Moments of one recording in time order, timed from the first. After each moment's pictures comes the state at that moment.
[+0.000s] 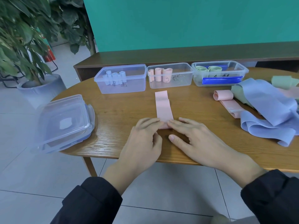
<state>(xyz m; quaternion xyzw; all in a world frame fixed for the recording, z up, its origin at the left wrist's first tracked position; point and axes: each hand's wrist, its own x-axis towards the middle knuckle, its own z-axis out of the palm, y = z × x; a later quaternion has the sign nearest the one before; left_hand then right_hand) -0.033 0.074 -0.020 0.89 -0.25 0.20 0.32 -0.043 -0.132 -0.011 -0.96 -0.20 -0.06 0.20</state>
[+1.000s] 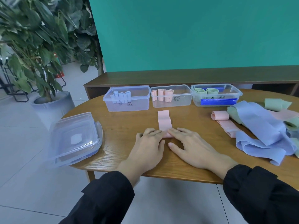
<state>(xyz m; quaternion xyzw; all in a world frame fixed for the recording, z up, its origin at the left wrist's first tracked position) -0.001 0.065 -0.005 0.94 -0.25 0.16 0.17 -0.007 -0.131 -0.003 -0.96 -0.19 -0.07 0.17</state>
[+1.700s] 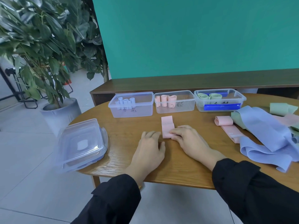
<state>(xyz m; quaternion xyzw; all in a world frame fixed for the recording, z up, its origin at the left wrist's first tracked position) 0.012 0.066 -0.009 0.94 -0.17 0.18 0.24 0.031 -0.123 0.000 -0.95 -0.16 -0.13 0.24</state>
